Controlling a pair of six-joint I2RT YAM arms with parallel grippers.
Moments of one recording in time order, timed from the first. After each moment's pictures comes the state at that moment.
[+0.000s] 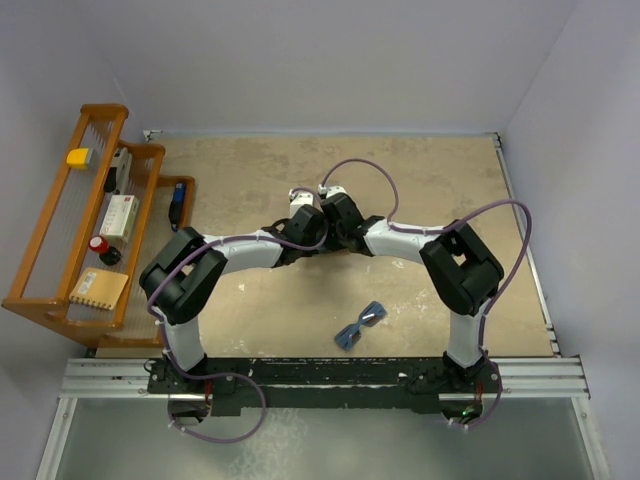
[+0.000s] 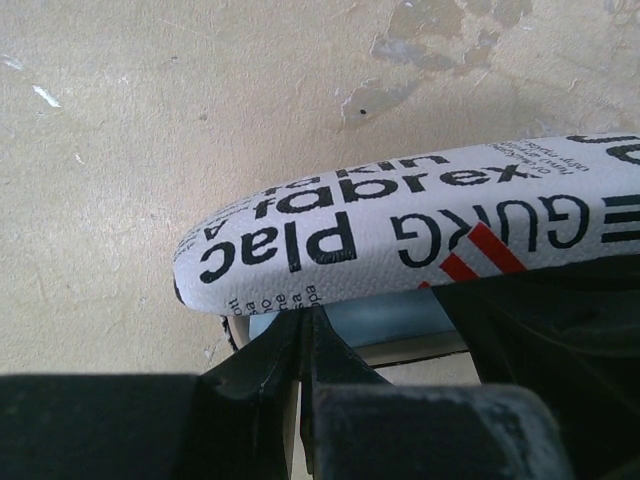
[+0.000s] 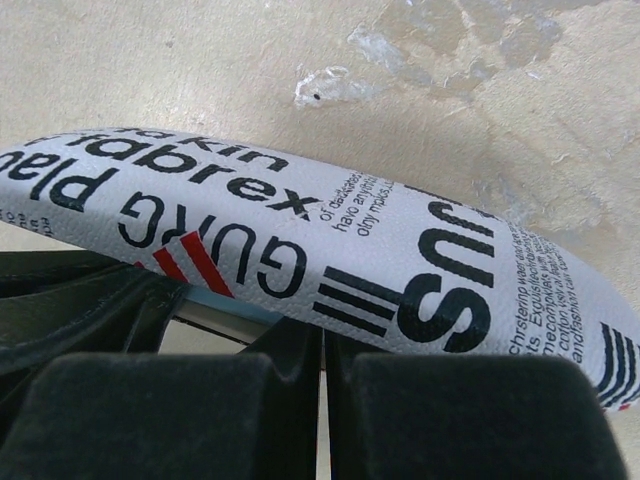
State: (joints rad) left arm -0.73 1.83 1.04 -0.07 -0.37 -0.60; right arm 0.71 1.91 1.17 -0.11 0.16 0.34
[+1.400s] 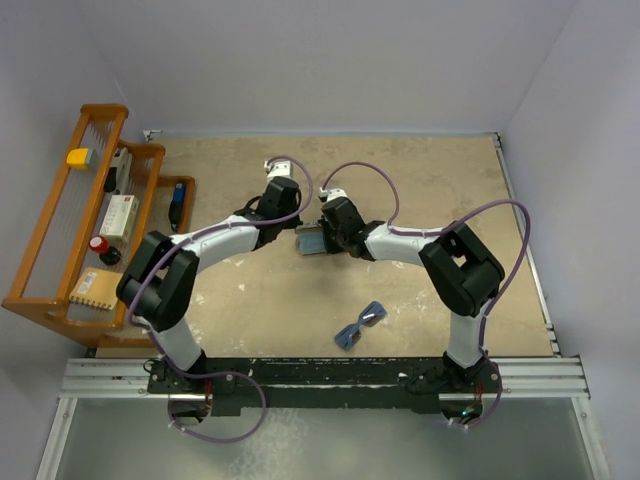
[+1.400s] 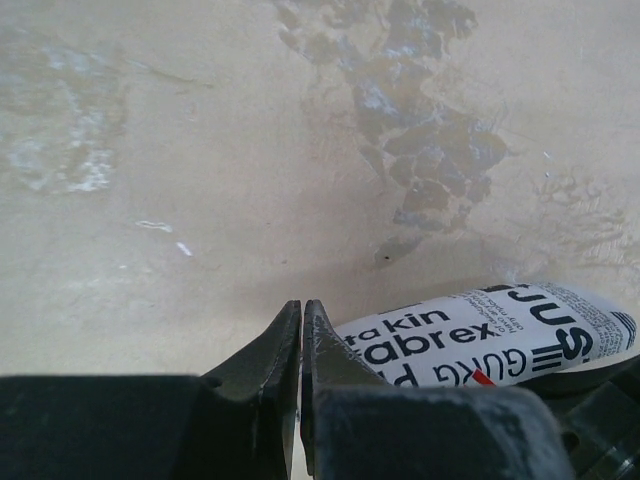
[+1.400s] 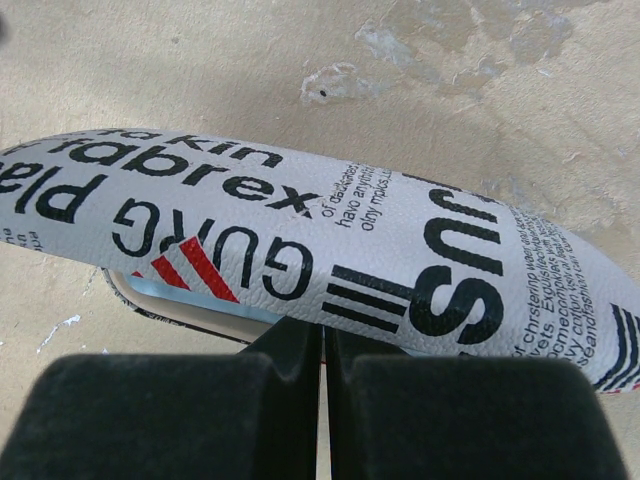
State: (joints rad) left arm -0.57 1.71 1.08 -0.05 -0.32 -0.51; right arm 0.72 1.90 1.12 -0.04 0.17 0.34
